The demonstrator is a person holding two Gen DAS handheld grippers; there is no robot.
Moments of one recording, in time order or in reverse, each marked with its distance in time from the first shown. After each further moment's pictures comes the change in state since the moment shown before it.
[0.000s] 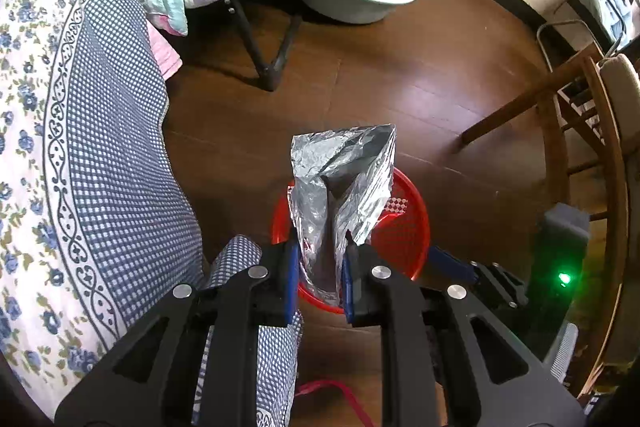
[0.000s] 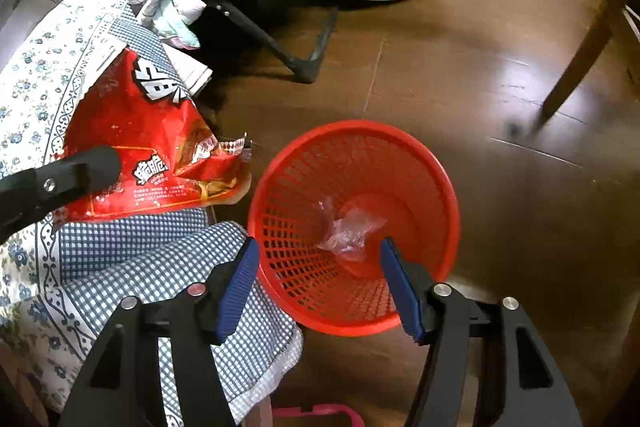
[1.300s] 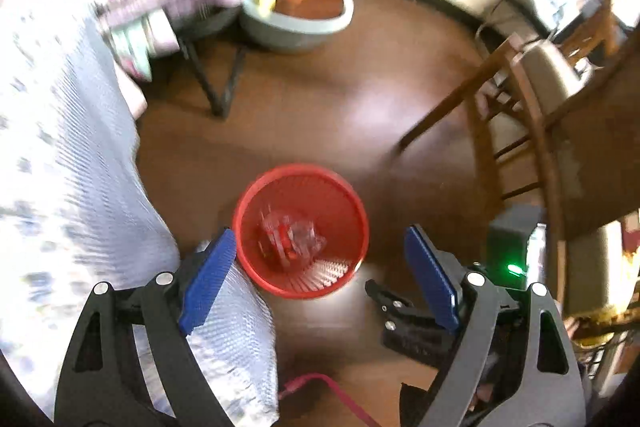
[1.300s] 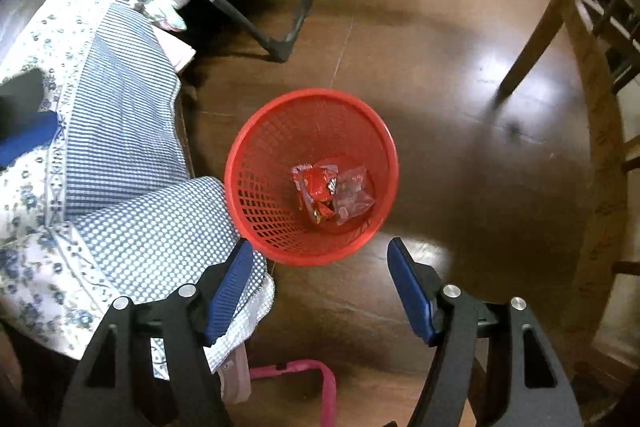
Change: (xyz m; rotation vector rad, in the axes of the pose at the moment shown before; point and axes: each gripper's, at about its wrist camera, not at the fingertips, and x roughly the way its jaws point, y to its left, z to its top) left arm -0.103 -0.015 -0.021 0.123 -0.147 -0.155; right arm -0.070 -0.004 -0.025 -0.031 0.038 -0.077
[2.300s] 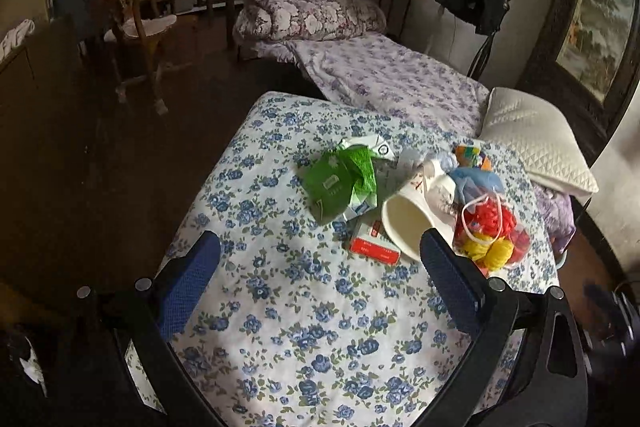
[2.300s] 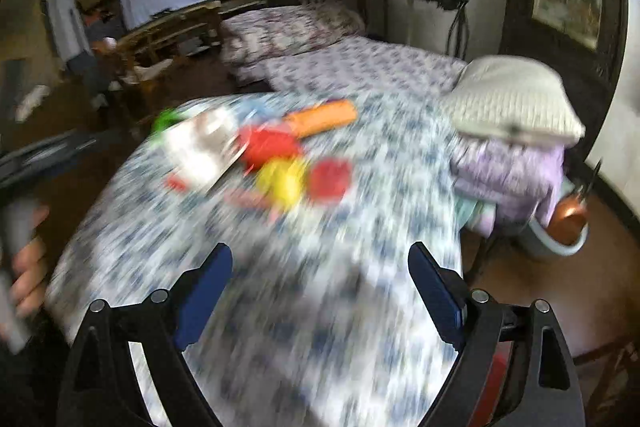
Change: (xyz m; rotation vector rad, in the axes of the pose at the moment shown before) left arm -0.322 0.381 -0.114 -0.666 -0.453 0.575; right arm -0.137 0.436 0.058 -0.657 -0.453 0.125
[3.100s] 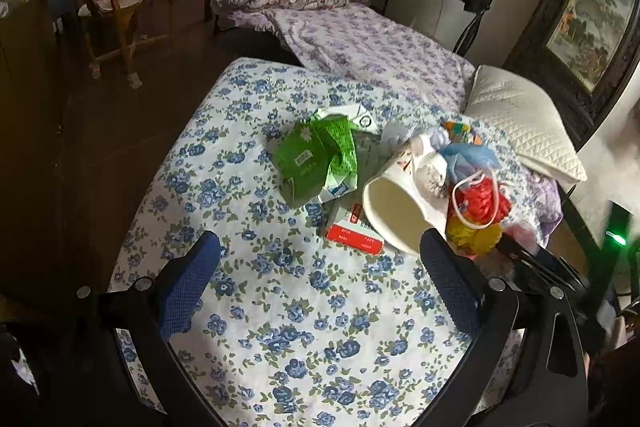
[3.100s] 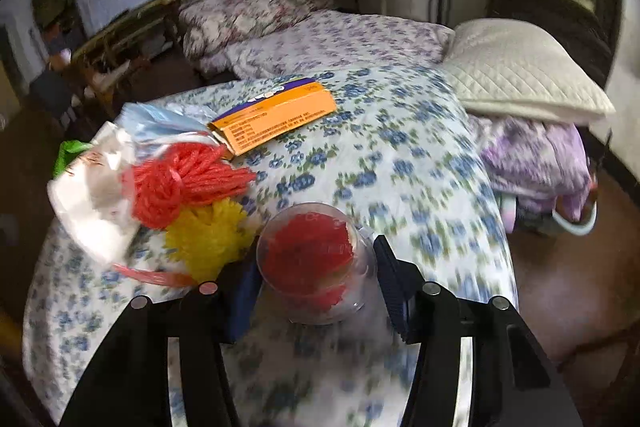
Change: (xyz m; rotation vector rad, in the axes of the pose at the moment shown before) left arm 0.040 -0.012 -0.003 0.001 0.121 -0.069; right arm 0.082 -0.008 0.001 0.196 0.069 0.015
